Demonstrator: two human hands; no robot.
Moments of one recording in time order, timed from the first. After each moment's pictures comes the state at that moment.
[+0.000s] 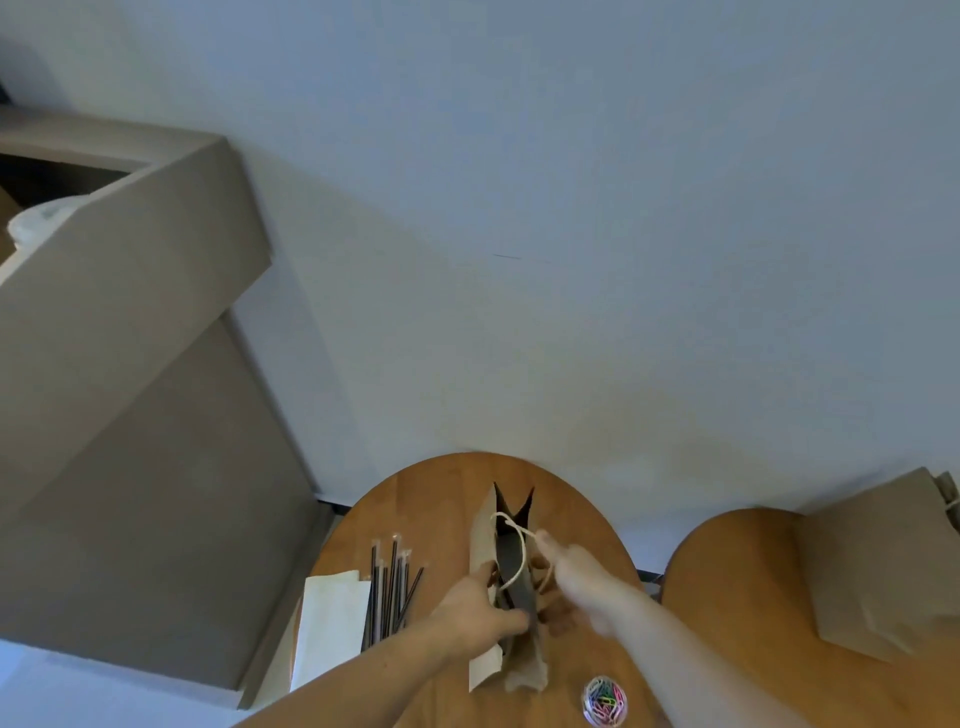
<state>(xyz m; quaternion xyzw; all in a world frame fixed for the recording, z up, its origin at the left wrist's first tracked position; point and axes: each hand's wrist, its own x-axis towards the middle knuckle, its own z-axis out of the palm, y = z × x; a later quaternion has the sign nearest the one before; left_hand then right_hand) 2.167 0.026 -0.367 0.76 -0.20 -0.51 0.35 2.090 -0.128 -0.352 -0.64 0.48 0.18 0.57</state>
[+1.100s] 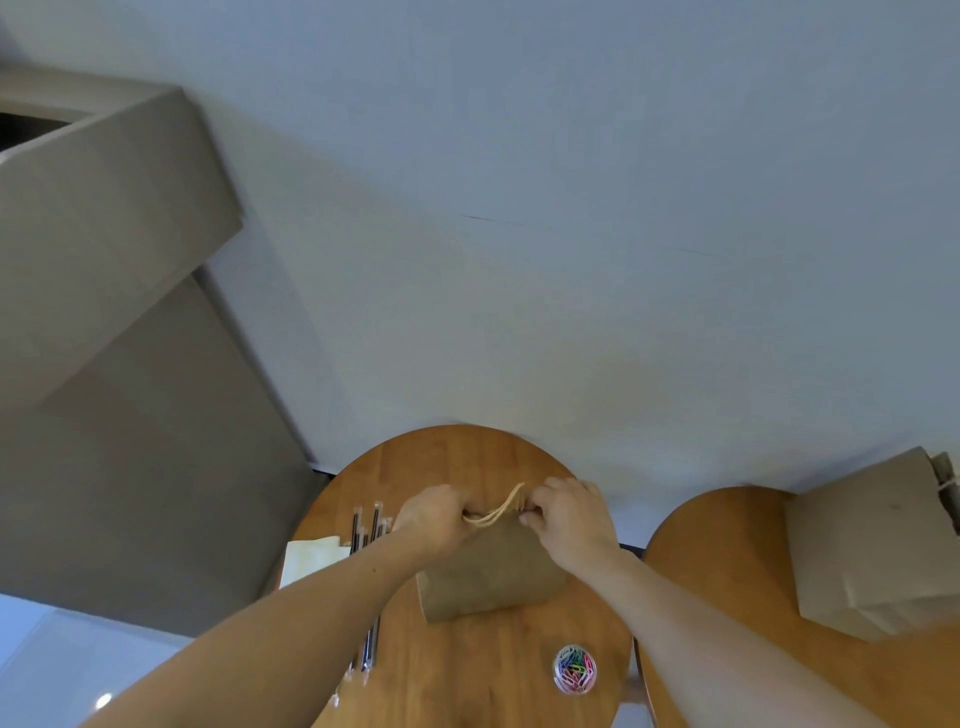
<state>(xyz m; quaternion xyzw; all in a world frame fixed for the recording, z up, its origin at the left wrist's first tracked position) 2.198 -0.017 -0.346 0.88 -0.36 -0.27 0.11 2.082 -0.179 -0.372 -0.98 0.16 0.01 0.13</state>
